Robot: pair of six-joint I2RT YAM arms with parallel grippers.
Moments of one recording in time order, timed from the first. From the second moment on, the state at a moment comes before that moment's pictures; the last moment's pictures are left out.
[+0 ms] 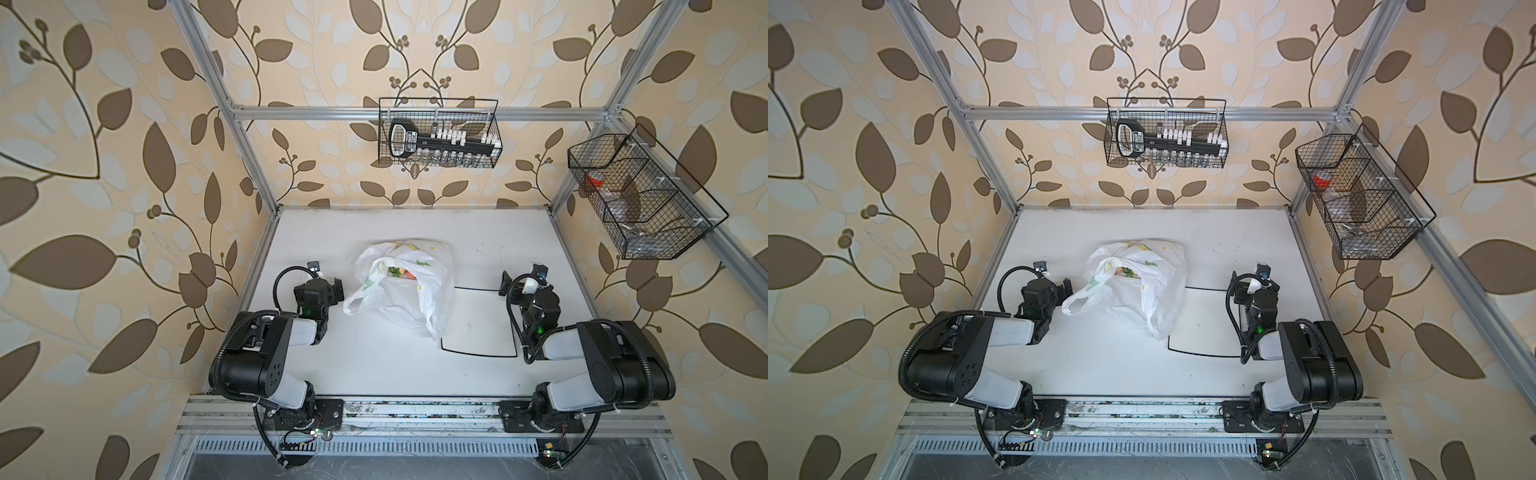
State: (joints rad) left arm -0.09 1.50 0.34 0.64 -0.30 -0.16; right arm -0.01 1.48 0.20 1.08 0.16 0.08
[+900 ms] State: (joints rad) left arm -0.09 0.97 0.45 0.20 -0.33 -0.31; right arm 0.02 1.00 0.34 0.62 0.13 0.23
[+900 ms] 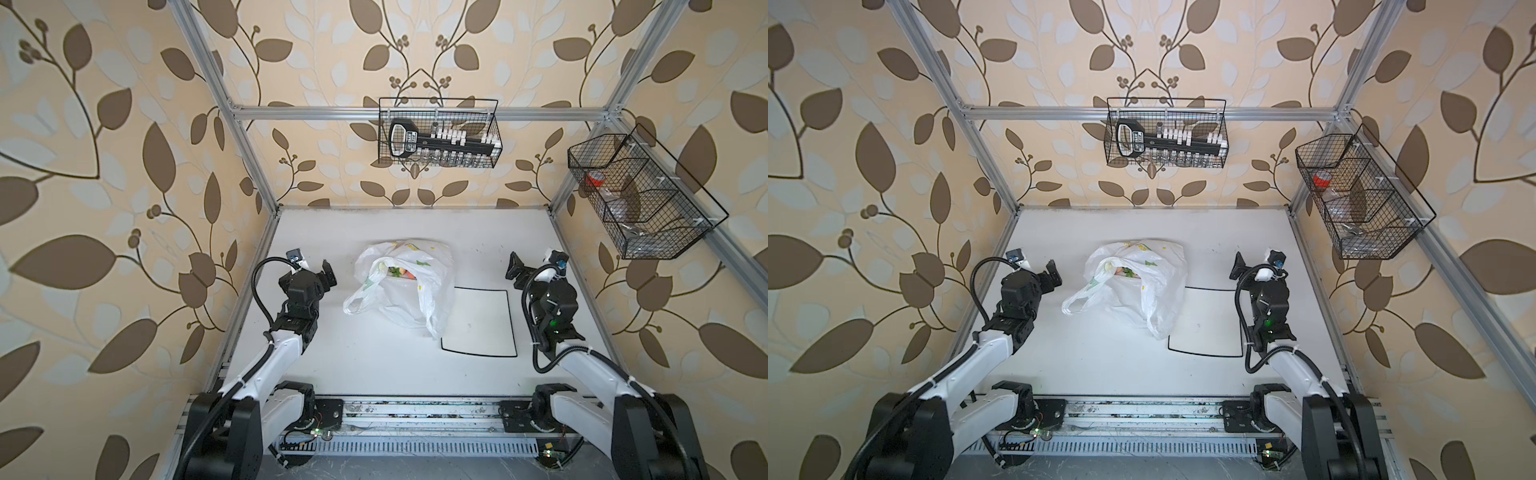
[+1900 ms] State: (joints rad) left arm -0.09 0.67 0.88 -0.84 0.39 -0.66; right arm 0.96 0.90 0.60 -0.13 0.03 0.31
